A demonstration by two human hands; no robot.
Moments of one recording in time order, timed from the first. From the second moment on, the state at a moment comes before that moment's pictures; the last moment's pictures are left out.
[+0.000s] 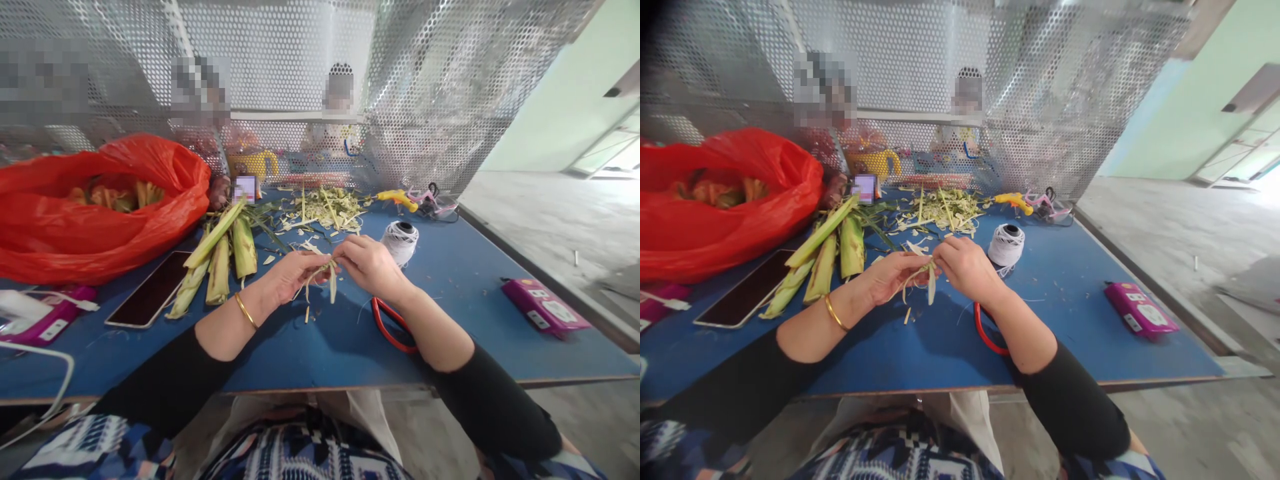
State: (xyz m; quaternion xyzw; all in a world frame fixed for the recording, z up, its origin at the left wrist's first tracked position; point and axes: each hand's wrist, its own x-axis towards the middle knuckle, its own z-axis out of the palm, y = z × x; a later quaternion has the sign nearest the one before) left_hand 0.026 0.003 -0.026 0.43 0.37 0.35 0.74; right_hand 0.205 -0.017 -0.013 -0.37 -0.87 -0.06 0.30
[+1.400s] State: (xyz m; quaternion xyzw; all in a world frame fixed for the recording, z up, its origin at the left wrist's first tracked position) left_hand 0.030 0.004 -0.025 0.64 0.40 0.42 0.50; right_hand 0.195 -0.014 -0.019 -0.54 -0.67 0.35 0.39
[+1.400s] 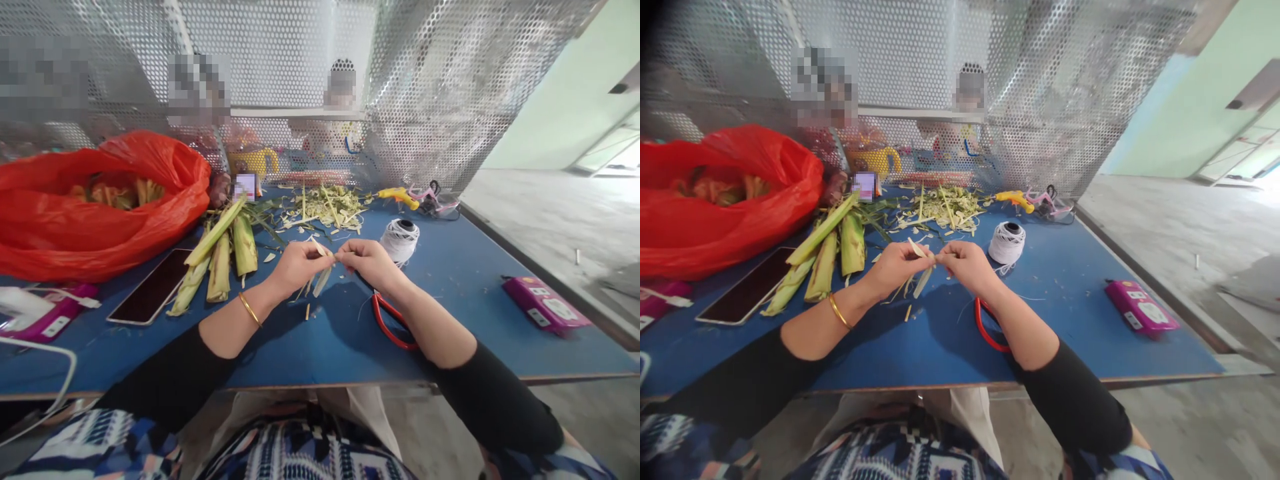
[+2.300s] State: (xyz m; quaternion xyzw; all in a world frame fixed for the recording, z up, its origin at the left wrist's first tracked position) left_hand 0.034 0.003 -0.032 0.51 0.43 0.39 0.64; right_hand 0.195 -0.012 -0.017 -0.53 -0.66 0.35 0.40
